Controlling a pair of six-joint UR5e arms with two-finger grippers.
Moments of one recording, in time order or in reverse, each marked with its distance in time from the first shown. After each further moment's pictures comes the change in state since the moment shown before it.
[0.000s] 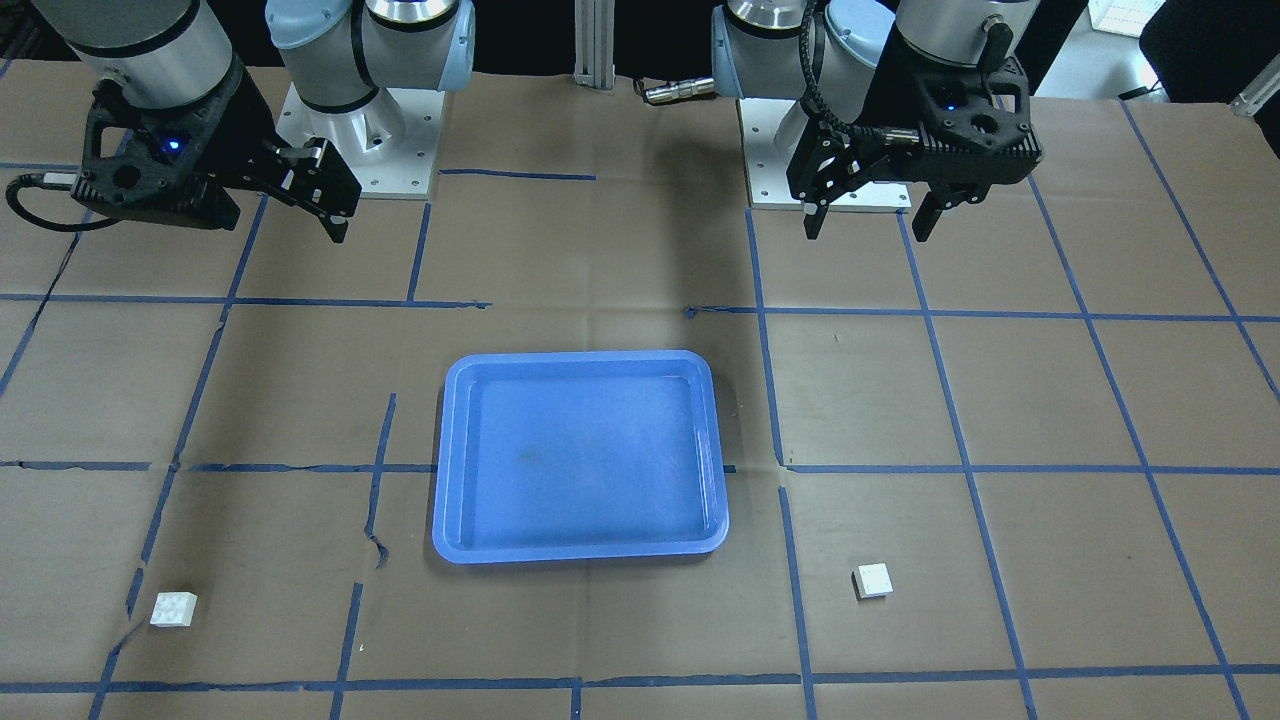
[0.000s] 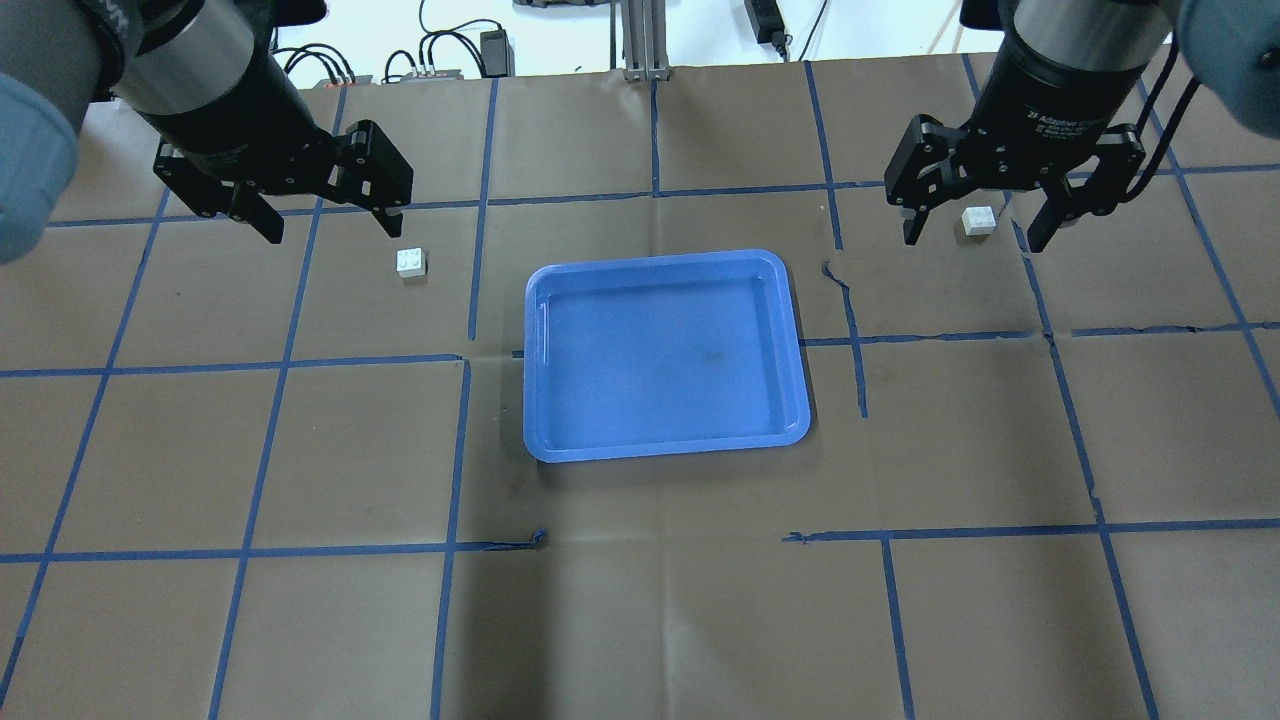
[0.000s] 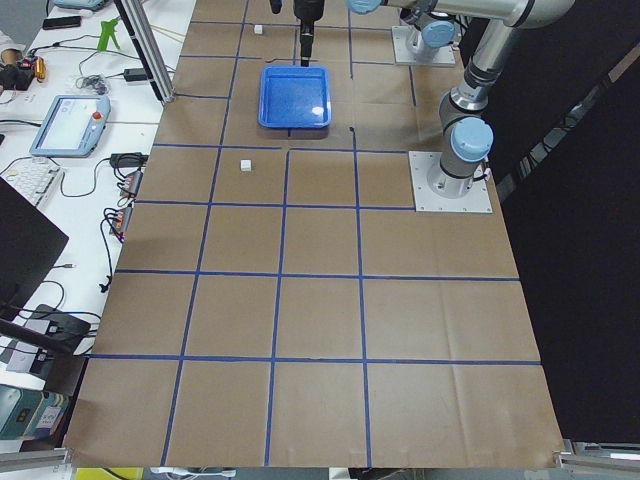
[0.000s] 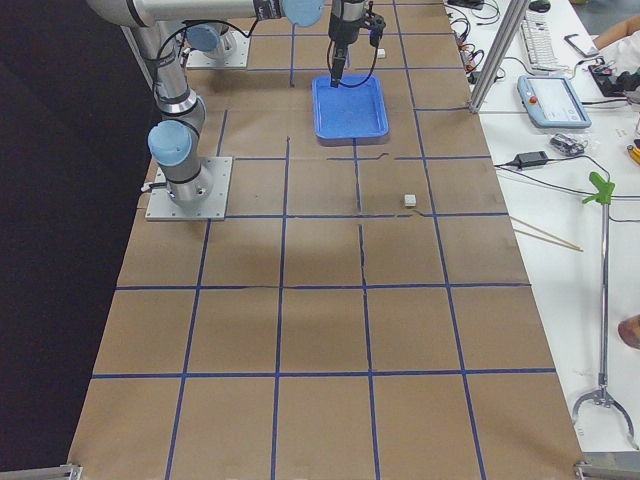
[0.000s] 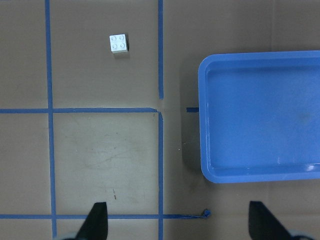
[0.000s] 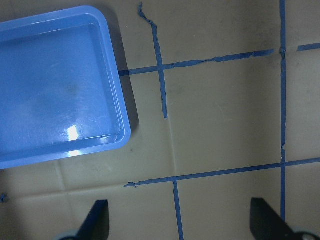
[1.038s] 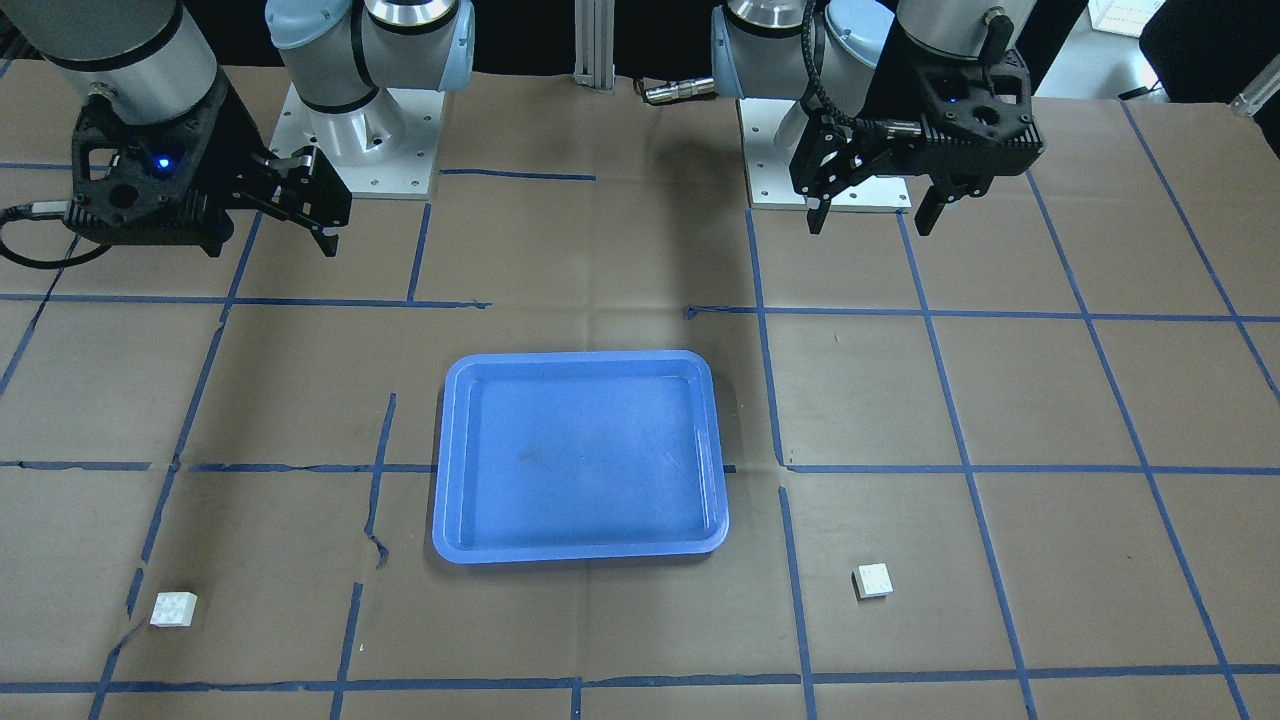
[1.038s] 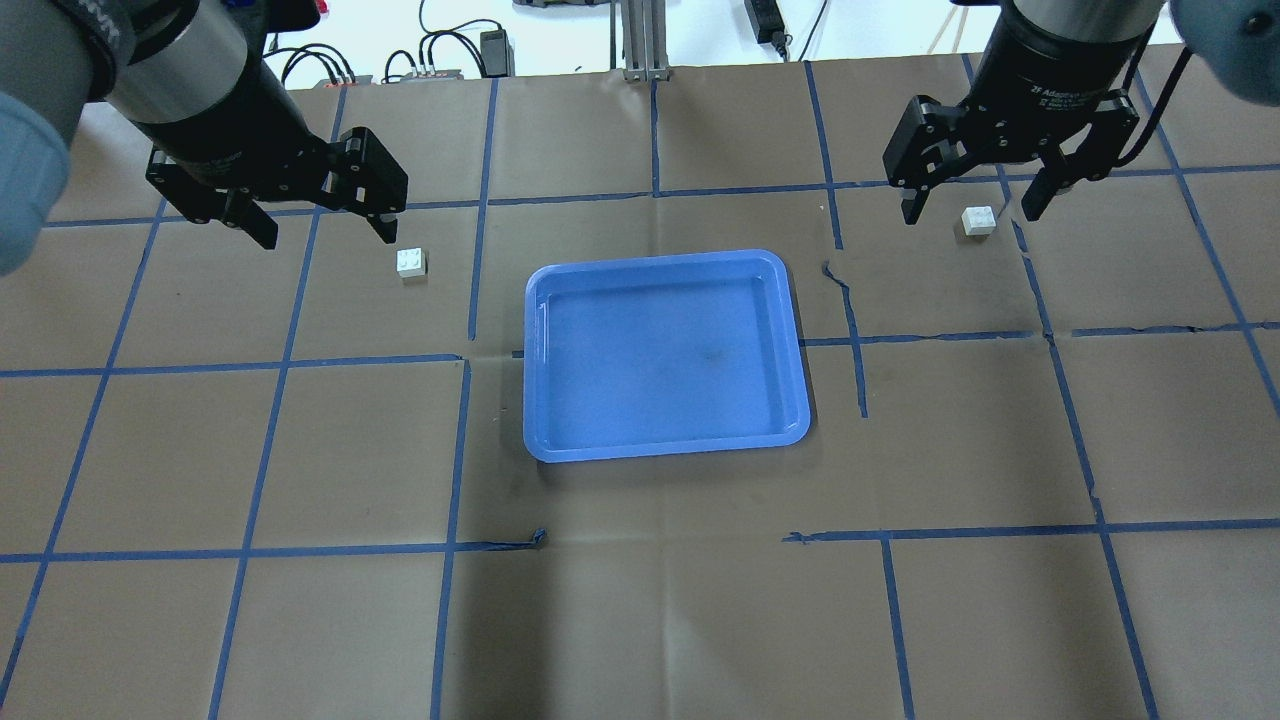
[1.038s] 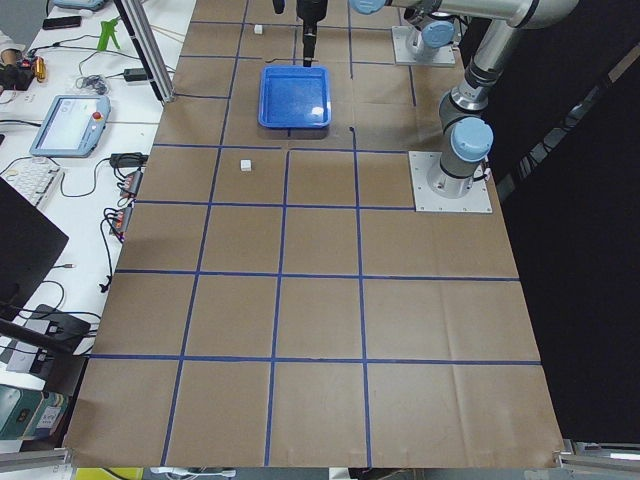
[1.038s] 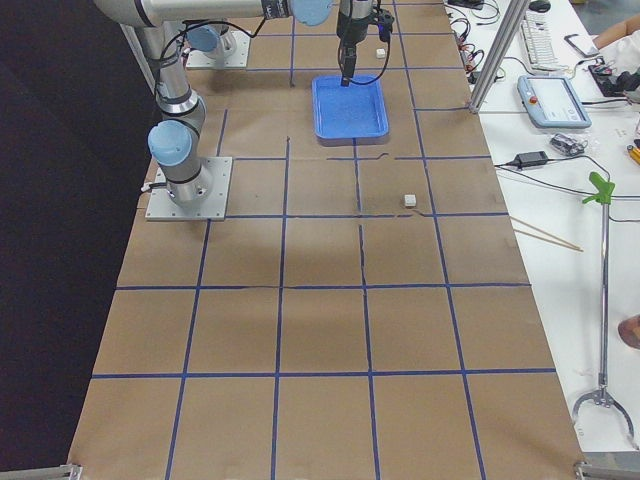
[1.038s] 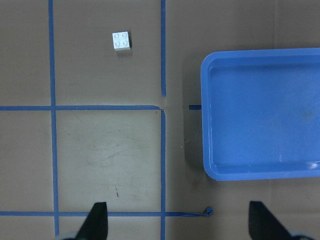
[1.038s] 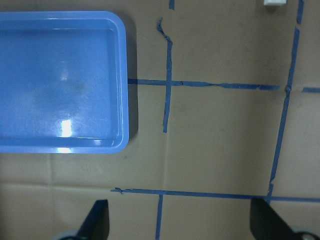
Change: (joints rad) left arm 0.003 0.015 -0.013 0.002 0.005 0.000; right arm -0.007 0.042 -0.033 -0.033 0.001 -0.279
